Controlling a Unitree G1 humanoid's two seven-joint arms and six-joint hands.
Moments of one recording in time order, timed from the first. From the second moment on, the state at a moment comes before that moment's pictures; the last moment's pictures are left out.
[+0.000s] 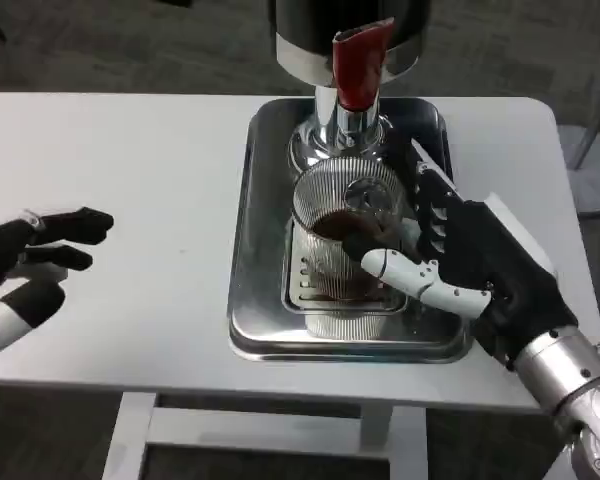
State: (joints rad) left arm 0.09 0.68 0.52 -0.26 -0.19 -0.26 -0.55; right arm -0.36 -0.20 0.02 -0.10 0.03 0.02 0.28
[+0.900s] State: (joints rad) left arm 0.11 0.69 0.53 -0.27 -0.19 -0.25 -0.55; right arm -0.35 -0.17 0.07 -0.10 -0.04 -0.01 0.22
